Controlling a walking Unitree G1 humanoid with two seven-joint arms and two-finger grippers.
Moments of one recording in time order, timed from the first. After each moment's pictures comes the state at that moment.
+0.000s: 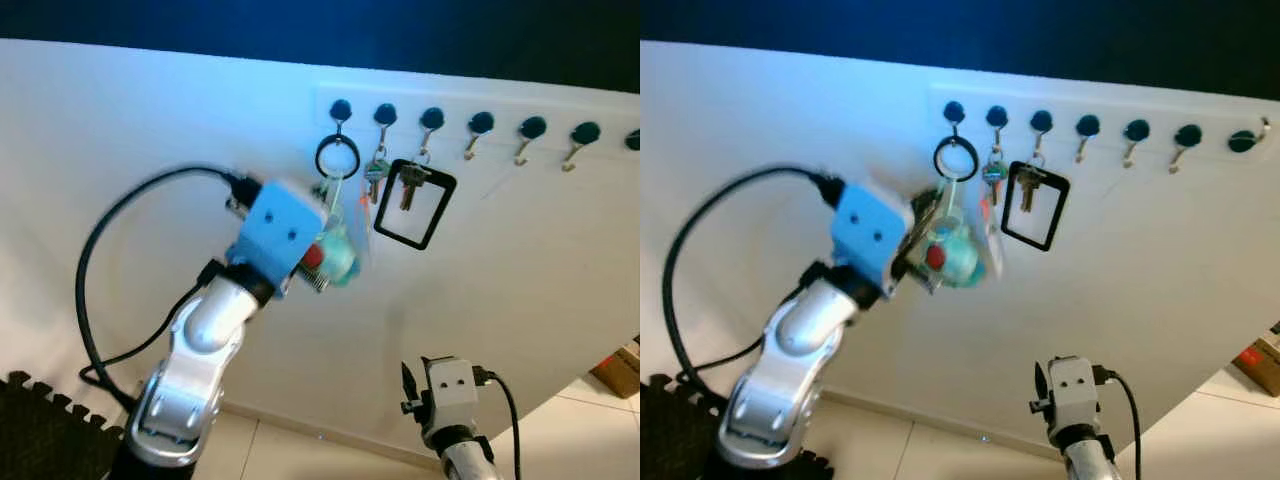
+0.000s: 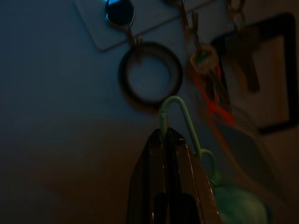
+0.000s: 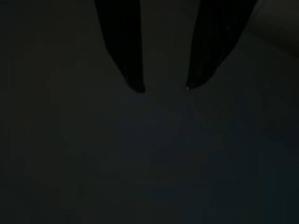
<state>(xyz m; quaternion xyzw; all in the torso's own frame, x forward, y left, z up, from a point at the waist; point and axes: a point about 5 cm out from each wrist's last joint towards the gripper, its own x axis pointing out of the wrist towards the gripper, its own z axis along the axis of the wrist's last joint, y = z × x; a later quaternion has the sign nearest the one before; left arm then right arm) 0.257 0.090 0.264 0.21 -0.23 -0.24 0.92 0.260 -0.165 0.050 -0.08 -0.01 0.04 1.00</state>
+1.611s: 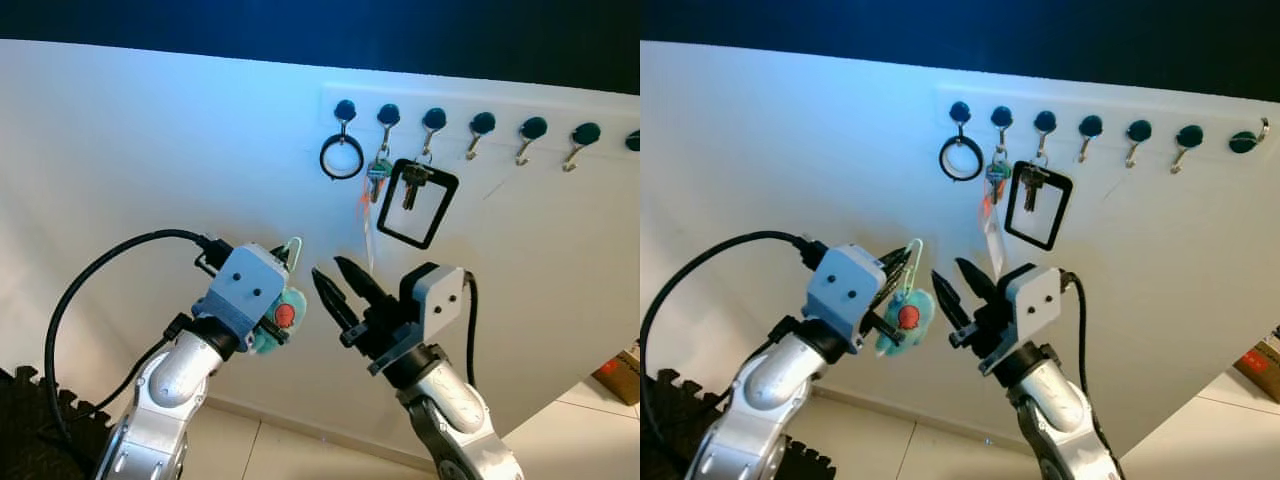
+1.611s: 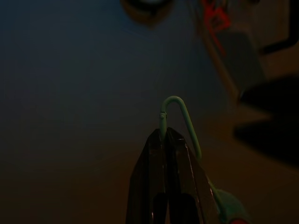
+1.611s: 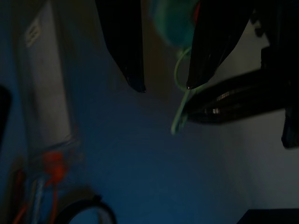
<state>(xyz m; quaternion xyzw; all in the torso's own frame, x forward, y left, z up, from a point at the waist) 0.248 0.109 0.231 0.20 -0.18 -0.22 0.94 0.247 -0.074 0.203 0.05 -0.19 0.32 0.93</state>
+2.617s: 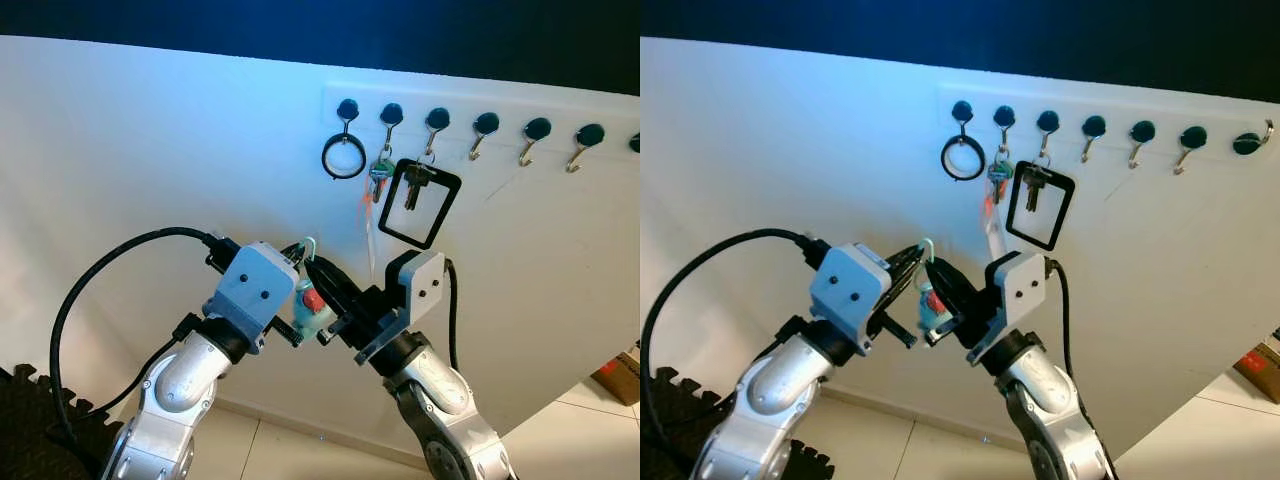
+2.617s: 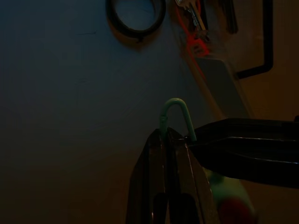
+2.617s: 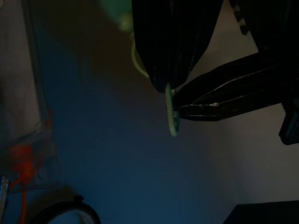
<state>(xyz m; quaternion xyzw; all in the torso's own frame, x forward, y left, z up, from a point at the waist) 0.242 0.100 0.235 0.19 -0.19 -0.24 0.93 0.256 -0.062 0.210 0.07 -0.19 0.35 0.92</state>
